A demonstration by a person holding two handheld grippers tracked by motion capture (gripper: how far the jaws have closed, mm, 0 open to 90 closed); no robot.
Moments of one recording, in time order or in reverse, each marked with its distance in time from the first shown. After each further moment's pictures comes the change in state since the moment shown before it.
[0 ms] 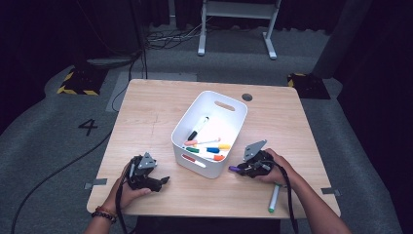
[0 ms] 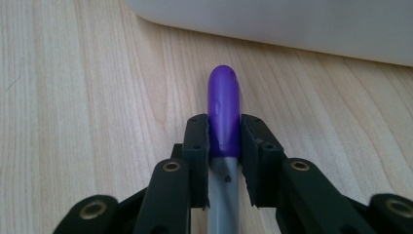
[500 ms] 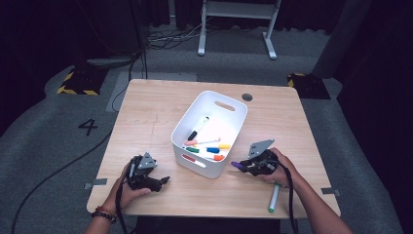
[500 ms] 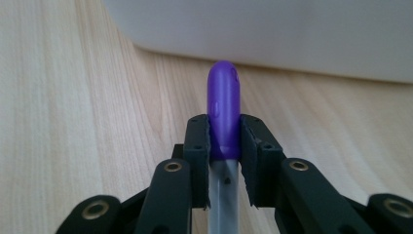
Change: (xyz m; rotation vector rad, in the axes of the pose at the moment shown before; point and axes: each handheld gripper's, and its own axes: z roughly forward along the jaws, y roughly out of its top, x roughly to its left) left arm 0.000 0.000 0.000 0.001 0.001 -0.004; right arm 0.002 -0.003 -0.019 -0.086 -0.061 0.016
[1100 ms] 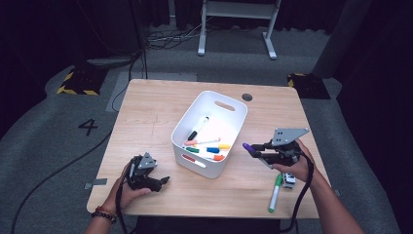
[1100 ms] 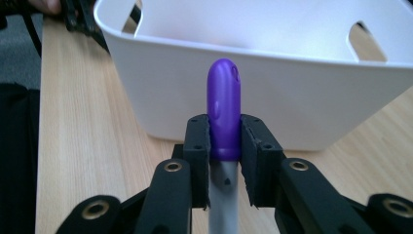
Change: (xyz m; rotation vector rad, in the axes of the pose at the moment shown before) left arm 0.000 0.000 0.000 0.000 -0.001 0.002; right arm 0.004 0.025 -0.088 -0.266 -0.081 0.037
